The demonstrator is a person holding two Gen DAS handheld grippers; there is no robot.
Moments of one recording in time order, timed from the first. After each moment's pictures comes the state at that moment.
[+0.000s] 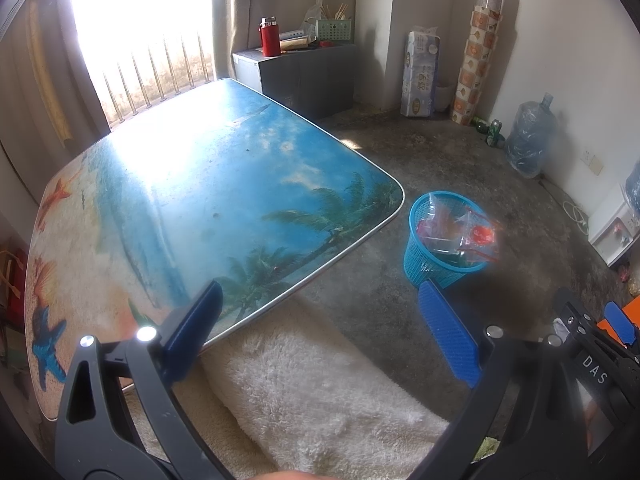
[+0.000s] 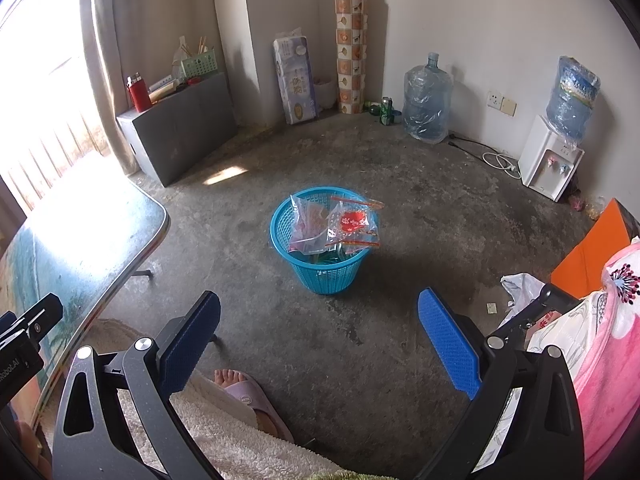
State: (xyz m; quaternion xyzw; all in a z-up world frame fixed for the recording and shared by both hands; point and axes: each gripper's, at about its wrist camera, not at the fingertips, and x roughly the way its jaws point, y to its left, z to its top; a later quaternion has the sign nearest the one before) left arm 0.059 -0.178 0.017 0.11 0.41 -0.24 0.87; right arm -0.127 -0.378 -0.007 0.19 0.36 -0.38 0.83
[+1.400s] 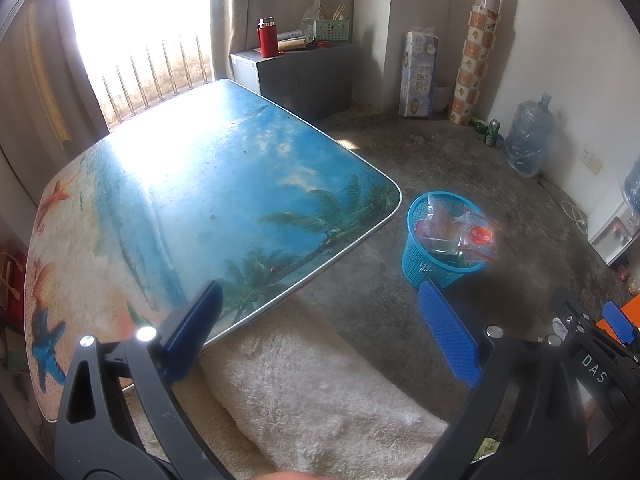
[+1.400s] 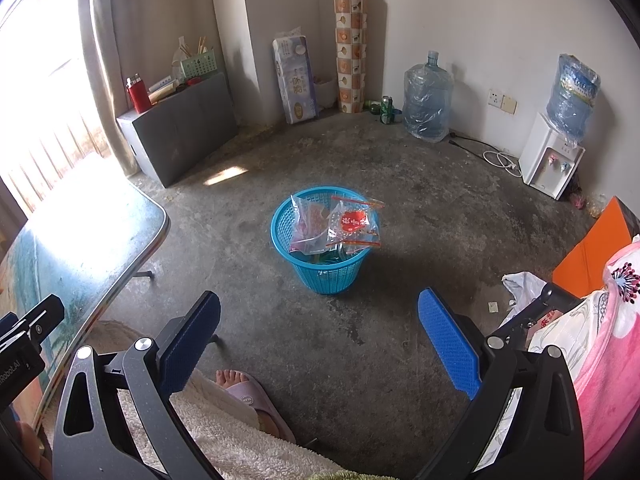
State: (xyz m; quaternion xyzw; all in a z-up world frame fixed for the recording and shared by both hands) left arm 0.059 -0.179 0.018 0.11 0.41 -0.24 0.87; right arm -0.122 -0.382 -0.005 0.19 0.36 -0.38 0.83
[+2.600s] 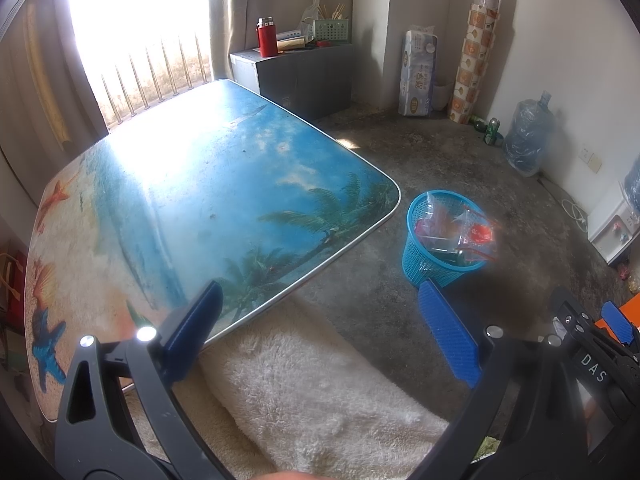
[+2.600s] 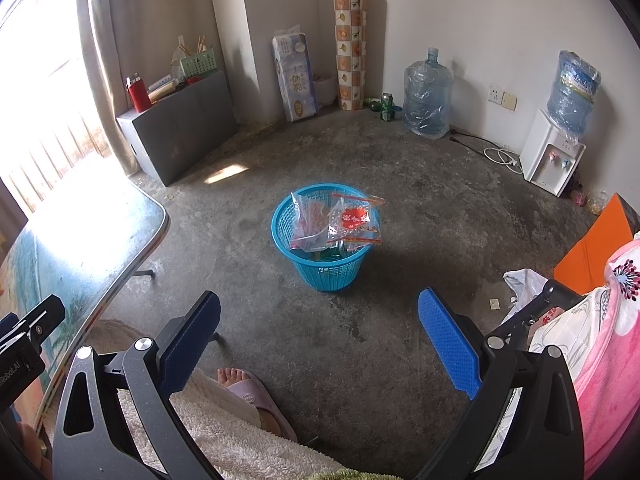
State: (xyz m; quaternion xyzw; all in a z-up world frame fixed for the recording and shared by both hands) left arm 0.059 -0.180 0.018 0.11 0.41 -0.24 0.87; right arm -0.125 -0.383 -0.006 0.20 0.36 -0.38 0.83
